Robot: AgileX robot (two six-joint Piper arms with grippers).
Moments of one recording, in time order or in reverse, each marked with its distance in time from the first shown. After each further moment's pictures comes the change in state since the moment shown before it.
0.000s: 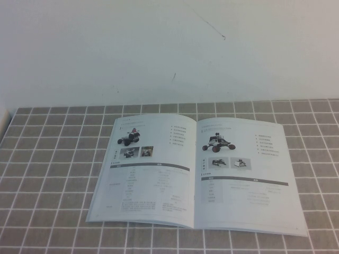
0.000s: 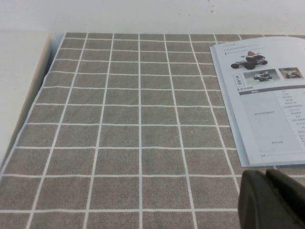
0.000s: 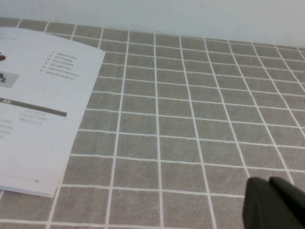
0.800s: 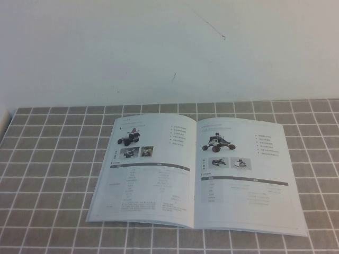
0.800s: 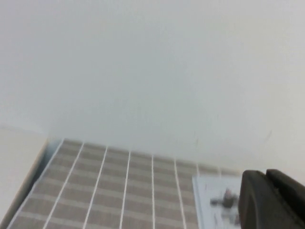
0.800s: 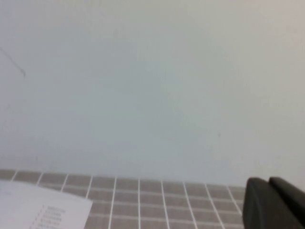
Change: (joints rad) right arm 0.000 0.000 0.007 0.011 -0.400 0.000; left arm 0.000 0.000 0.006 -0.157 -0.330 0.002
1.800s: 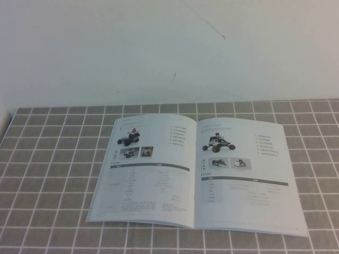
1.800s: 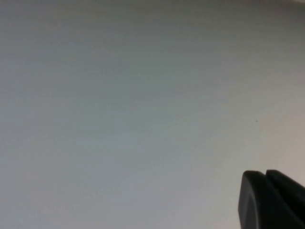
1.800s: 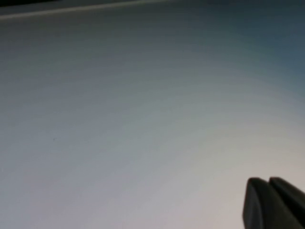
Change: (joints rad) right arm 0.000 0.020 -0.545 0.094 -0.418 0.214; left arm 0.000 0.042 -0.554 0.064 -0.440 -0.040
